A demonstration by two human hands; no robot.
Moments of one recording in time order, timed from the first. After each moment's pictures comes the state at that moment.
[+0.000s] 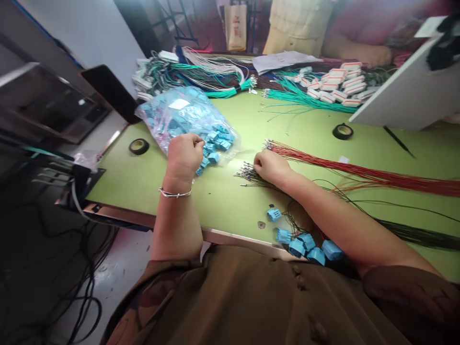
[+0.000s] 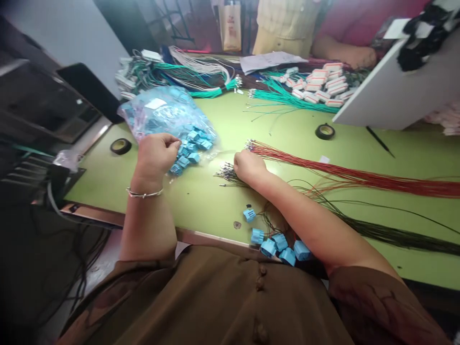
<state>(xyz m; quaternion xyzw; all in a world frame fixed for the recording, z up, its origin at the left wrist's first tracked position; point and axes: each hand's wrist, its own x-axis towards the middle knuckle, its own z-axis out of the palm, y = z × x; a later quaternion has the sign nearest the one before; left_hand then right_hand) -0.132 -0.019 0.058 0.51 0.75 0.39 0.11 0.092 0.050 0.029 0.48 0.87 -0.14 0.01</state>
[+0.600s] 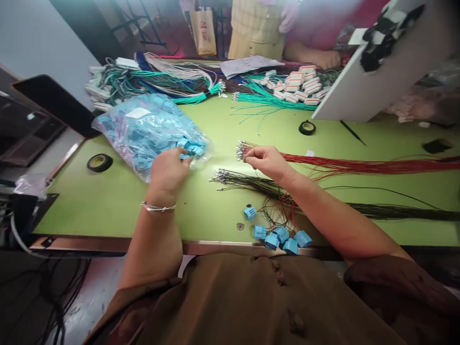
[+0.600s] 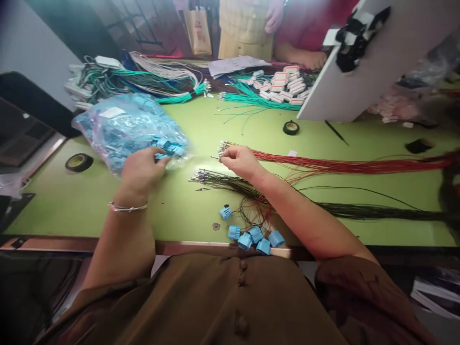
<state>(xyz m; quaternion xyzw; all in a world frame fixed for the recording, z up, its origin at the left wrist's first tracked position) -0.115 -0.010 0.042 0.57 0.79 0.21 0.07 0.143 0.045 0.046 0.46 0.70 -0.46 -0.29</state>
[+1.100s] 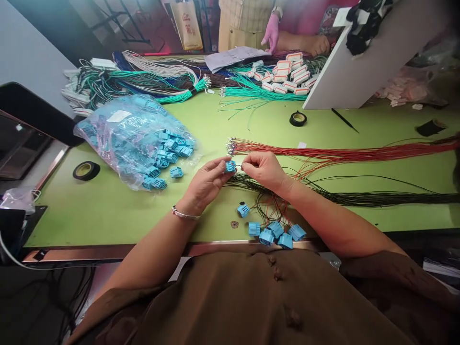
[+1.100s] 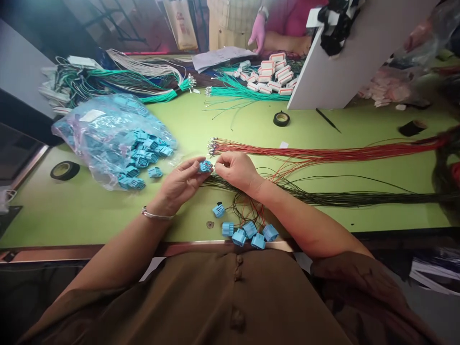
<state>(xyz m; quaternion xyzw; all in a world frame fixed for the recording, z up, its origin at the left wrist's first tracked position) -0.014 -0.017 0.008 0.26 0.40 0.56 0.67 0.163 0.023 0.024 0.42 0.75 -0.36 -0.37</state>
